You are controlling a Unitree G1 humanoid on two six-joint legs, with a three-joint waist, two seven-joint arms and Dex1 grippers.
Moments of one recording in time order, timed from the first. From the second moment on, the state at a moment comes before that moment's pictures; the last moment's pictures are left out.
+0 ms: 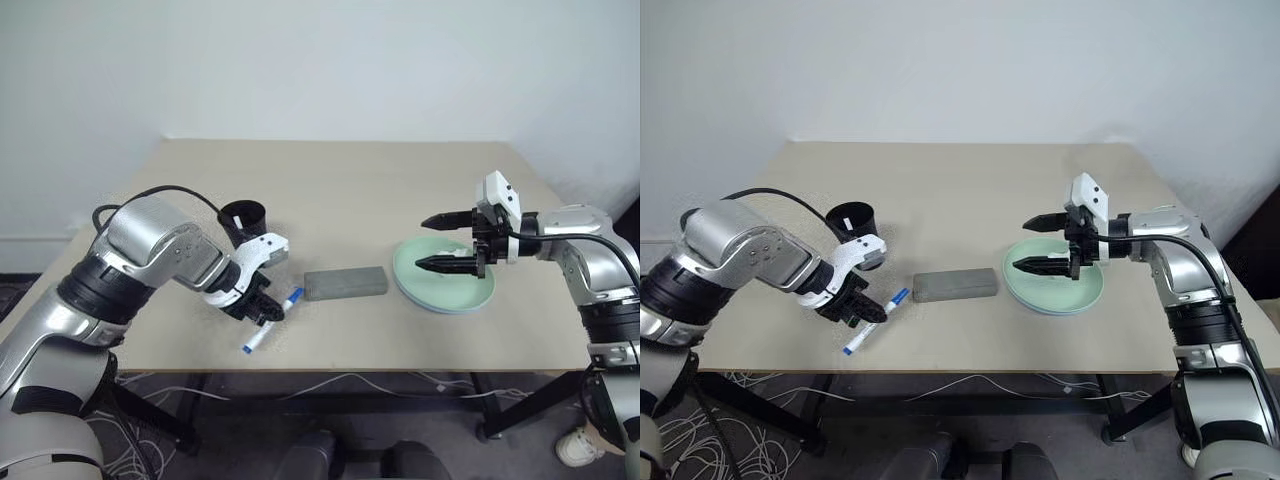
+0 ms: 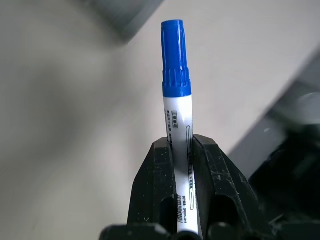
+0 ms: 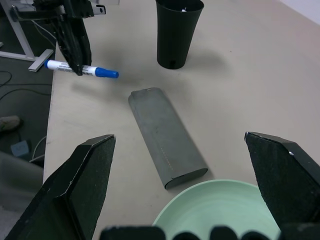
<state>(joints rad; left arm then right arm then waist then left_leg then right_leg) -0.90 0.88 -0.43 -0.04 -0.89 1.52 -0.67 -0.73 -0.70 0.10 0.22 0.33 0.42 1.33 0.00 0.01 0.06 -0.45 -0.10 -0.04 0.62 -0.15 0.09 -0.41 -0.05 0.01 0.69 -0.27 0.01</state>
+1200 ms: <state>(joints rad) -0.78 0.57 0.19 0.55 -0.37 0.10 -0.65 -0.74 -0.69 0.10 0.23 0.34 0.44 1.33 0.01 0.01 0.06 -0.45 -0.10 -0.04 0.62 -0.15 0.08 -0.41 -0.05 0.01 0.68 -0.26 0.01</state>
